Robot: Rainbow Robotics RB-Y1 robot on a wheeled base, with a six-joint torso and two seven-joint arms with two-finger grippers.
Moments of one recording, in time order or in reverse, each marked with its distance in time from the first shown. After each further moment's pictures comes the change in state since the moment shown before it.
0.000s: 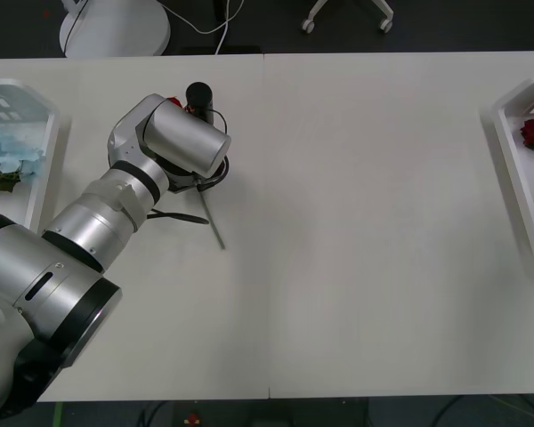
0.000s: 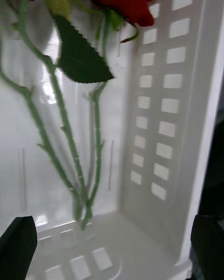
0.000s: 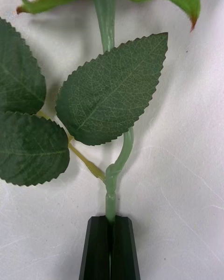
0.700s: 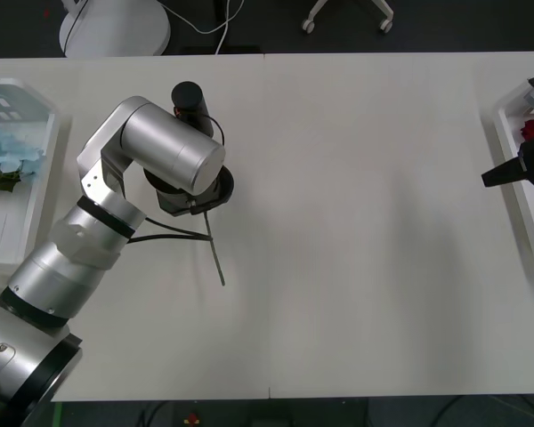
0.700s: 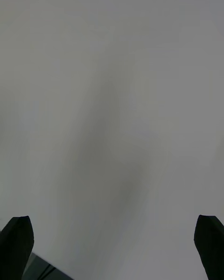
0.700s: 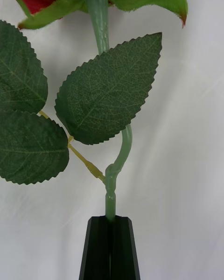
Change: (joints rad) right arm 0.000 -0.008 0.000 -0.324 -0.870 0.358 -0.001; left arm 0.270 0.103 -0.057 -0.684 0.132 0.414 -0.055
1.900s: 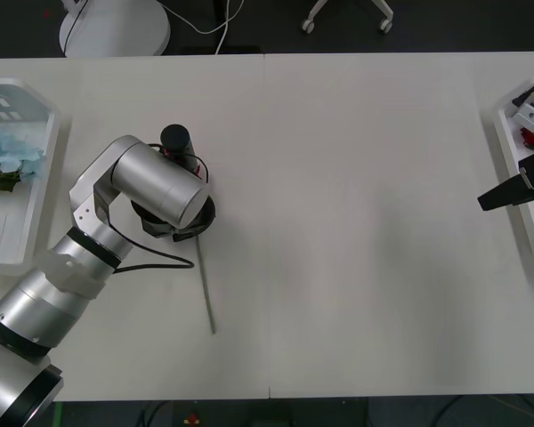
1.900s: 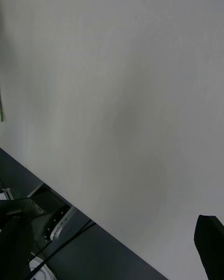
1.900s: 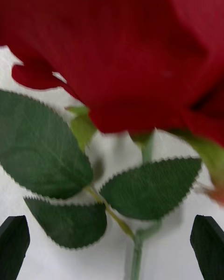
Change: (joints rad) right arm 0.002 0.000 0.000 -0.001 -0.132 0.162 0.001; left arm 0.084 0.035 -0.029 0.050 -0.057 -0.103 -0.023
